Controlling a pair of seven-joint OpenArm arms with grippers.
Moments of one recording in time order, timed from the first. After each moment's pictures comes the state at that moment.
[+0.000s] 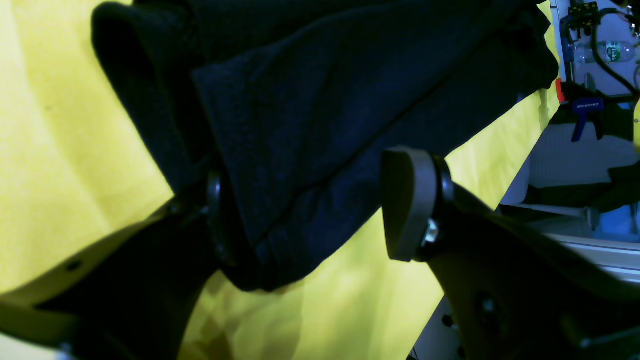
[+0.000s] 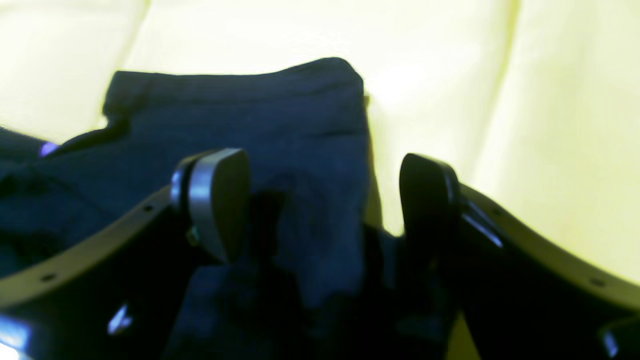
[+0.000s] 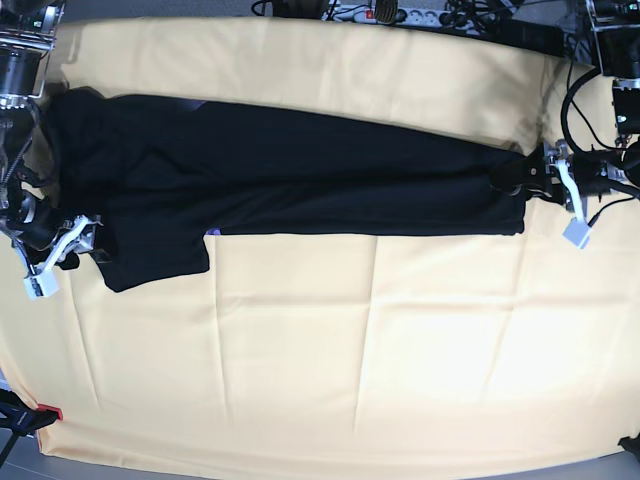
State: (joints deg) left arm -1.3 -39.0 -12.1 71.4 -87.4 -41.8 80.9; right arm 6.7 30.1 15.1 78.0 36.0 31.6 -50.1
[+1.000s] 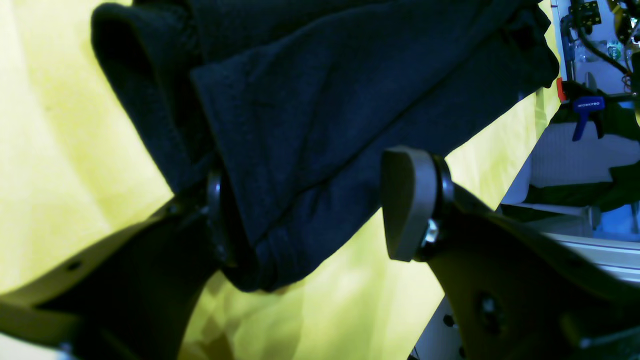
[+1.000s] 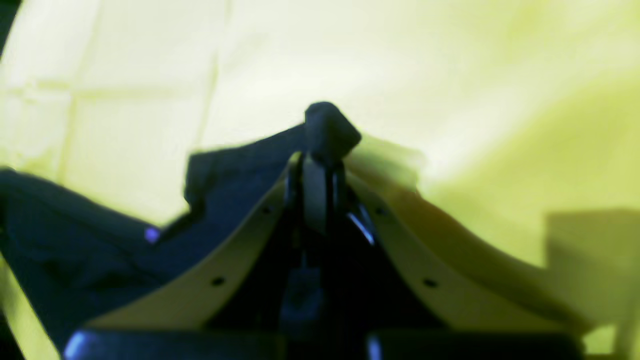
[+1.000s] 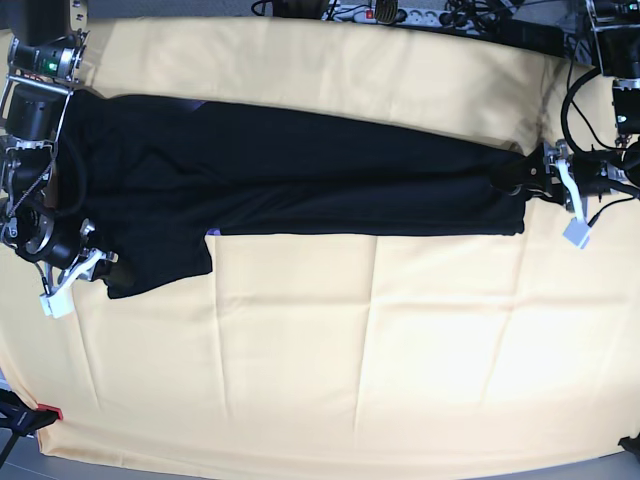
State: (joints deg) left arm -1.4 -38.9 -12.1 71.4 -87.4 -42.1 80.9; right arm 18.2 26.3 15.4 60.9 54.1 40.4 -60.2
